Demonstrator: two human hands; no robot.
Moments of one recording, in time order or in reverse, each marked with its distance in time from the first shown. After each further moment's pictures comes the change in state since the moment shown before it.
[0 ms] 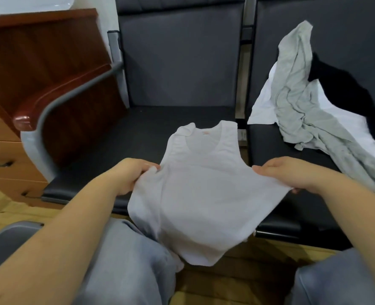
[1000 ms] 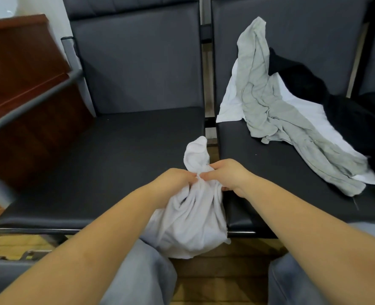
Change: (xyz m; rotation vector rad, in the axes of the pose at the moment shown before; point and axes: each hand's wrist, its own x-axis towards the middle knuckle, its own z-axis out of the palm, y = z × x) left_hand -0.011 0.029 0.133 0.014 -0.413 0.110; right_hand 0.030 -0.015 0.048 0.533 0.056 0.036
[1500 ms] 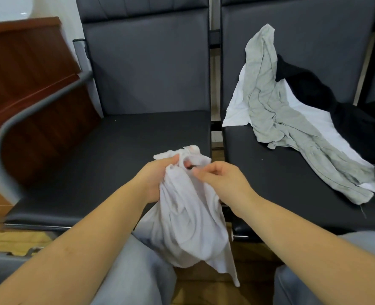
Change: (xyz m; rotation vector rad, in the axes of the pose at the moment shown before) left_hand -0.020 0.014 -0.034 -0.521 0.037 -0.015; right_hand -0.051 -0.019 0.028 0.126 0.075 -0.246
